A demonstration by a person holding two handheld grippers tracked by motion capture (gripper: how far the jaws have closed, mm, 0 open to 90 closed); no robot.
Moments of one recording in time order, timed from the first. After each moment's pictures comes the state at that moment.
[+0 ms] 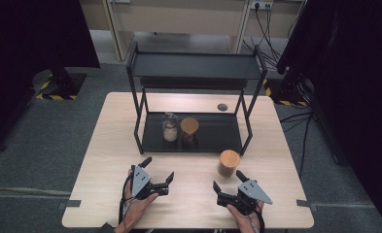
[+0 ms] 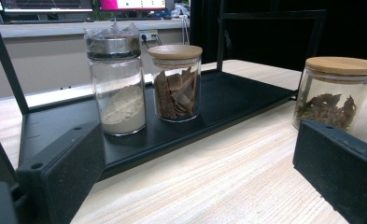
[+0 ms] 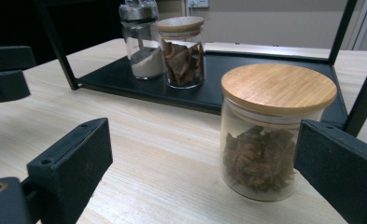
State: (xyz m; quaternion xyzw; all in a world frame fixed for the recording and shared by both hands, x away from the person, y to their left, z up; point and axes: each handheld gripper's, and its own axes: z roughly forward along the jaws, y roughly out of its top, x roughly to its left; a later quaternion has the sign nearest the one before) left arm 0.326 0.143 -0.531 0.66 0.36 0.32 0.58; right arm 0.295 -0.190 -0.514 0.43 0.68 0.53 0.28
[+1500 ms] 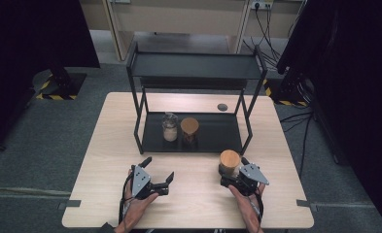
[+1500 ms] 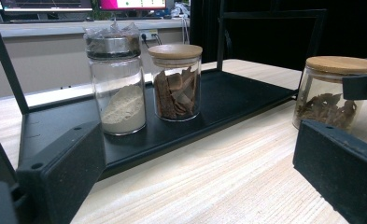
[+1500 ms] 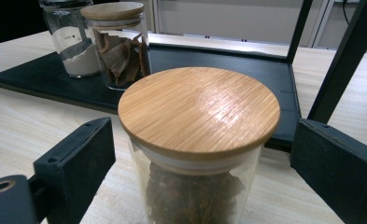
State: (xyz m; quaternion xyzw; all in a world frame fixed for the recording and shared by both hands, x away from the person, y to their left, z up) left arm 0.326 0.143 -0.531 0.66 0.36 0.32 0.58; right arm 0.351 -0.200 -0.522 0.46 0.67 0.49 0.32
